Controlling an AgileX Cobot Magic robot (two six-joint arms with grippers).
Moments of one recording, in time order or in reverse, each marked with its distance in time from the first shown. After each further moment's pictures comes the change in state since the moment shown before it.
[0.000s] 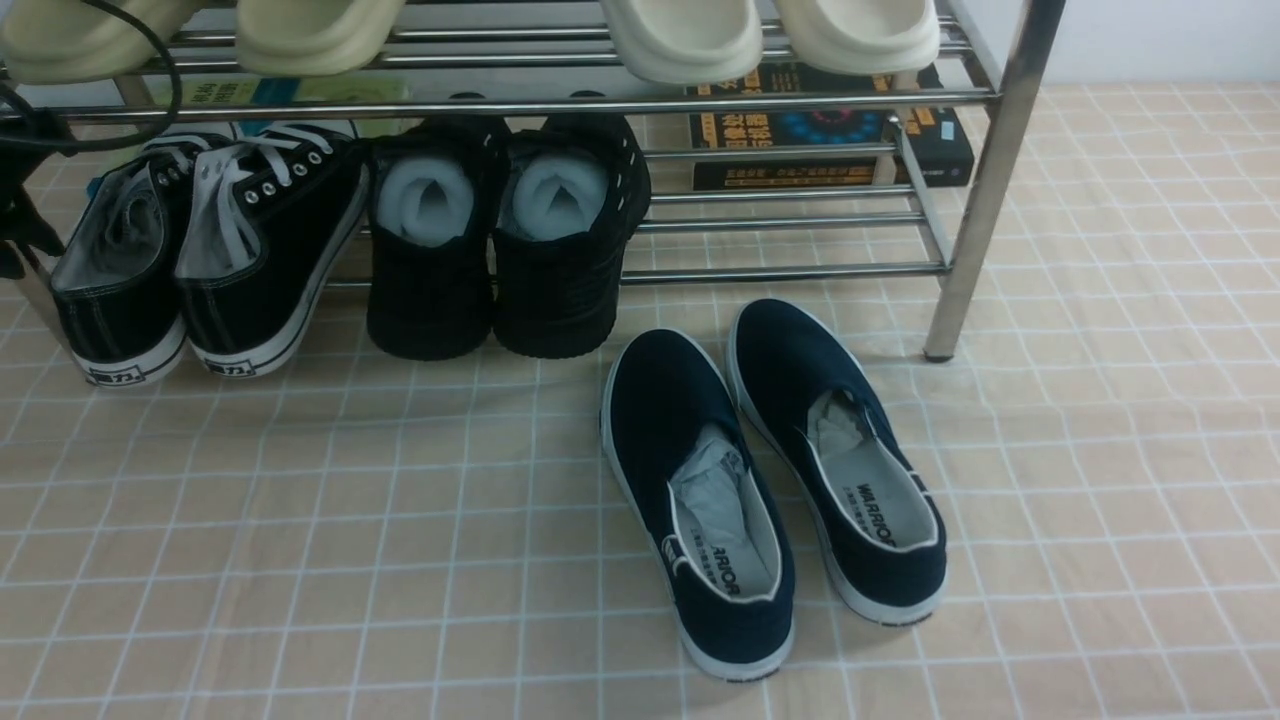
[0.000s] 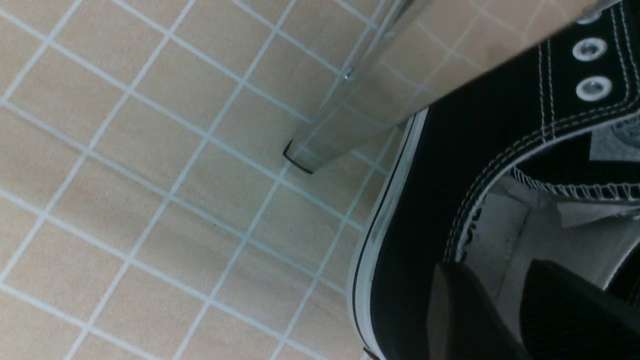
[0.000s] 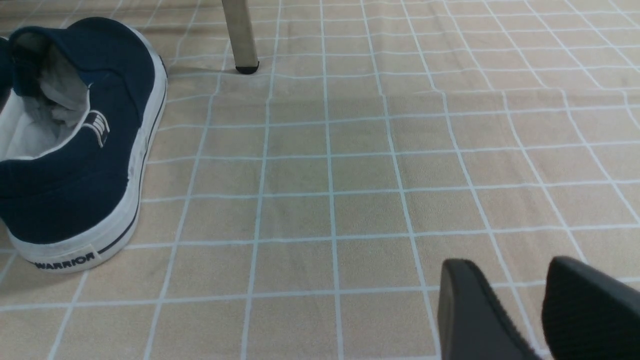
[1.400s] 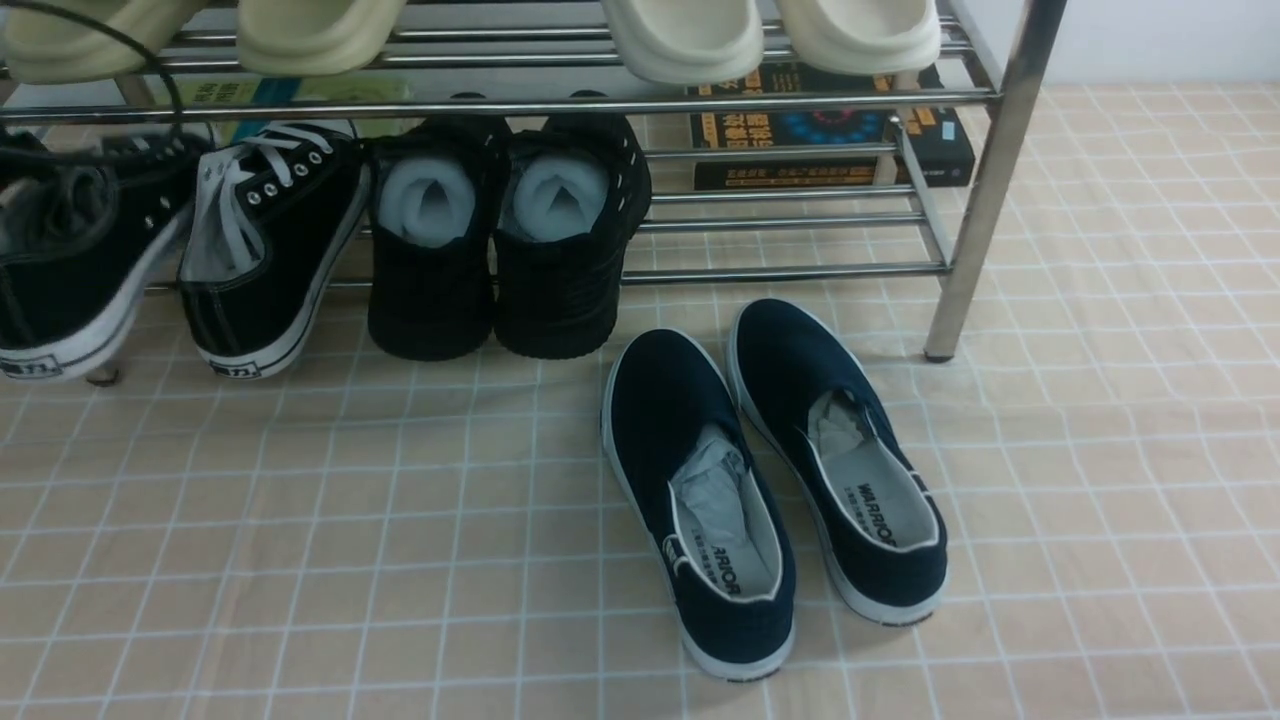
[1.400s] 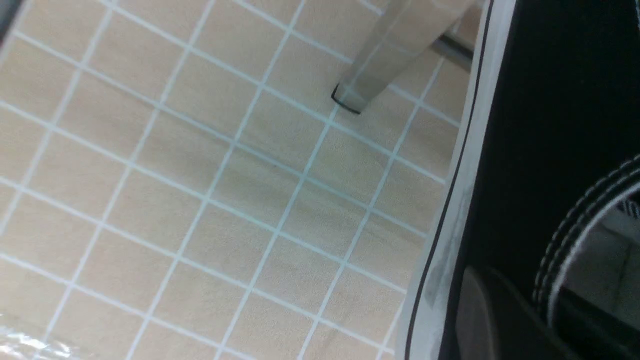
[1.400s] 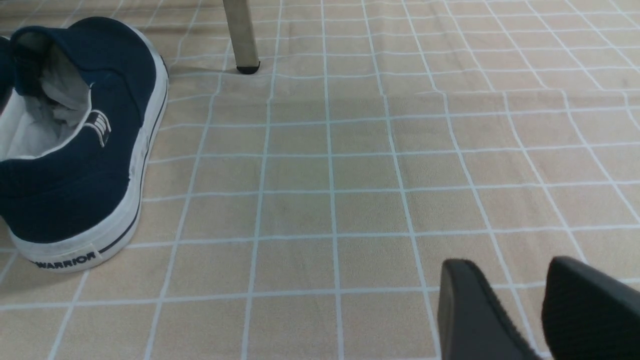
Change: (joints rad) right arm 0.000 0.000 0.000 0.001 0.000 0.000; left arm 0.002 -0.143 0.003 0.099 0.163 0.034
